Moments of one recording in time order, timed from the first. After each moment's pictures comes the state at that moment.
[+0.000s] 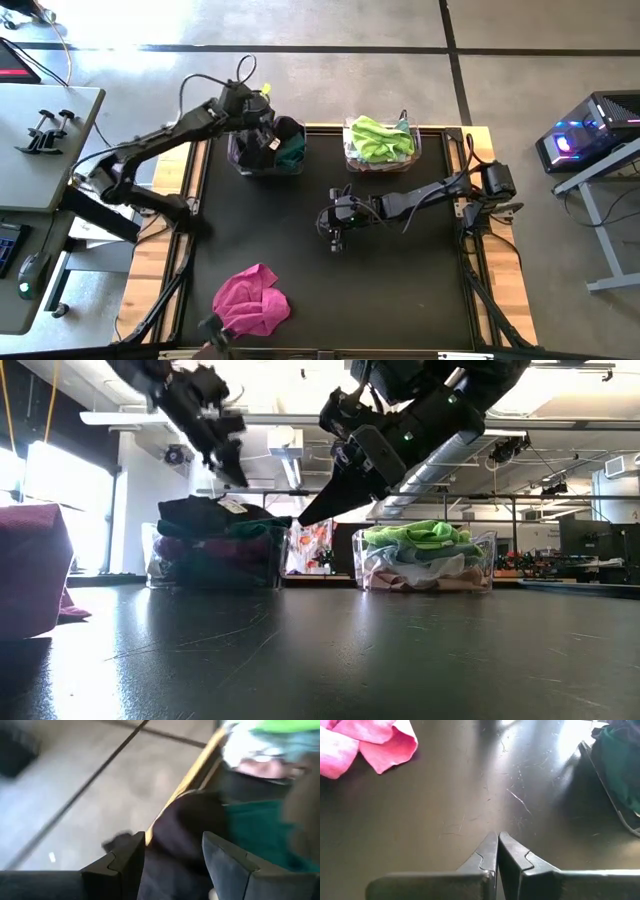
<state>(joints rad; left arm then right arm) 0.79 1.35 1.06 -0.38 -0.02 0.32 0.08 1.79 1.02 0.14 0.09 -0.08</state>
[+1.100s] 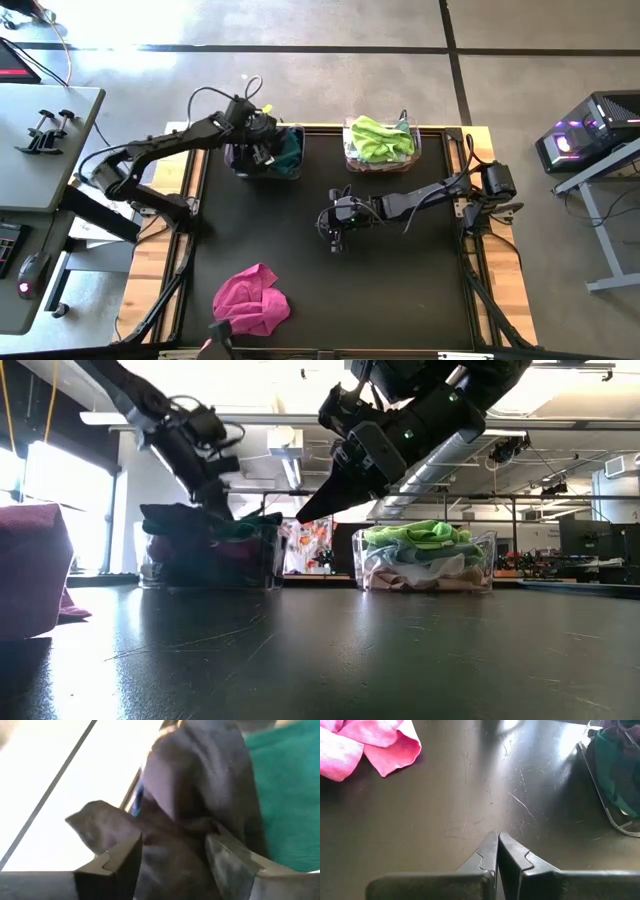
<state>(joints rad) 0.82 1.41 0.86 -0.26 0.09 0.47 0.09 1.79 1.02 0.15 0.09 -0.09</state>
